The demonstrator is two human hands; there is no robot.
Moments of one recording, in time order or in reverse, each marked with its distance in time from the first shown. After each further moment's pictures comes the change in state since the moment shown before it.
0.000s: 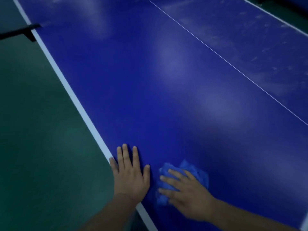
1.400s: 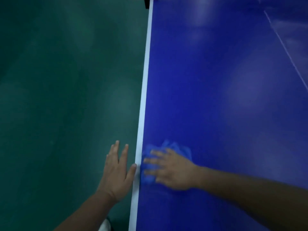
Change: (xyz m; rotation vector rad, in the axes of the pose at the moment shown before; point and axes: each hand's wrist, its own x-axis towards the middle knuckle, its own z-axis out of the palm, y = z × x) left_hand -0.166 0.041 0.045 -0.499 0.256 -0.544; right_hand 0.058 0.031 -0.005 -0.025 -0.159 -0.964
